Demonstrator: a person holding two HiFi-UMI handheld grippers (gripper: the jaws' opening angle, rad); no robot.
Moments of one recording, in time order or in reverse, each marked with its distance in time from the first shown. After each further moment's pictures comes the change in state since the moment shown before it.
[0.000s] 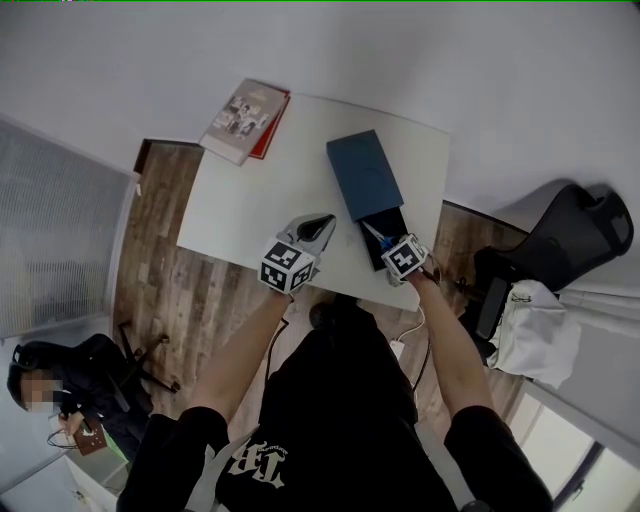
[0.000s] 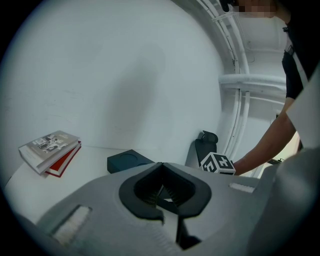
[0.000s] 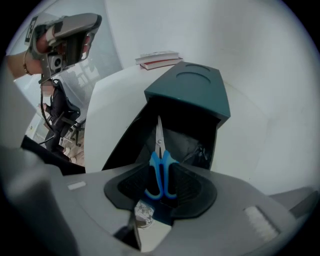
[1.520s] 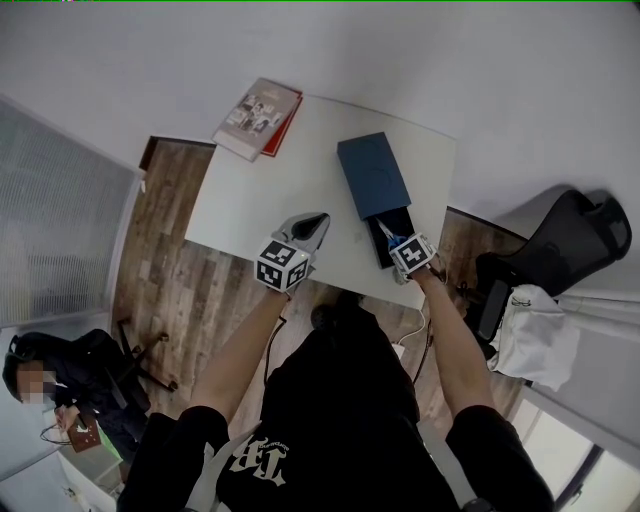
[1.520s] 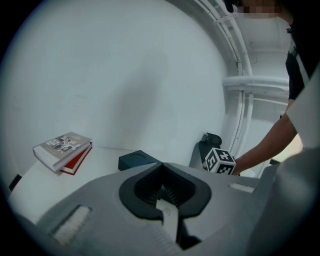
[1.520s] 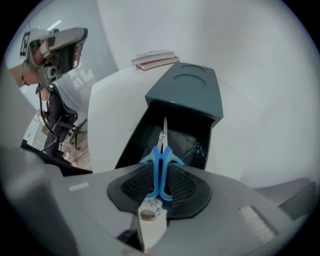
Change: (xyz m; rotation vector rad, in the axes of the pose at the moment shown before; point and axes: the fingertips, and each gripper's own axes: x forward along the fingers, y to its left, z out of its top) left arm -0.042 0.017 -0.001 -0.016 -0.025 0.053; right arm -0.023 0.014 -0.008 0.114 0.081 0.004
